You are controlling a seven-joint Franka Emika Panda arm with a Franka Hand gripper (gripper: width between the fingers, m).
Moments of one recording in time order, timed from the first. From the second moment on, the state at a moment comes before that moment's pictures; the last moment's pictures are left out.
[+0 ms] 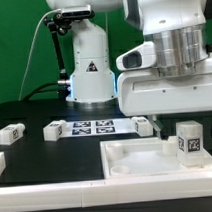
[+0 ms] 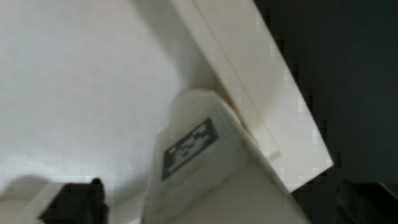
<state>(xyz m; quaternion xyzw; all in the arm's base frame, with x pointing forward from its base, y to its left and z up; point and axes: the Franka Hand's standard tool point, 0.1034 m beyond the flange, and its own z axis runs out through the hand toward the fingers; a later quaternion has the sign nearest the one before) 0.622 0.116 0.073 -0.97 0.24 -0.01 0.07</state>
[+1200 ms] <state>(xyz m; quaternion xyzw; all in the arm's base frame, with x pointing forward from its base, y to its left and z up) 0.621 0.115 0.070 -0.99 0.15 -0.03 0.05</state>
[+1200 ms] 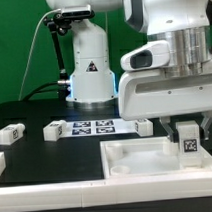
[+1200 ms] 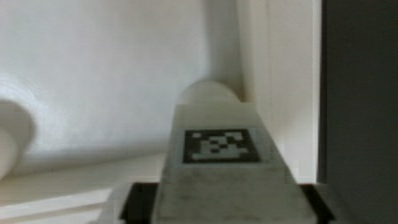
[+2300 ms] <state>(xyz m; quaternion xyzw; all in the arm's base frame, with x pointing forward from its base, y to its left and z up) 0.619 0.119 0.068 -0.72 0.69 0.00 0.08</state>
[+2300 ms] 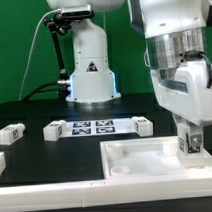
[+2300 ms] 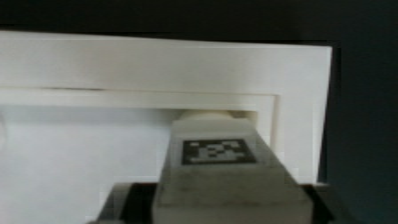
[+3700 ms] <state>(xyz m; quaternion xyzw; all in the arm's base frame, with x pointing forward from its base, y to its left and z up) 0.624 0.124 0.070 -0.99 0.12 -0.05 0.04</state>
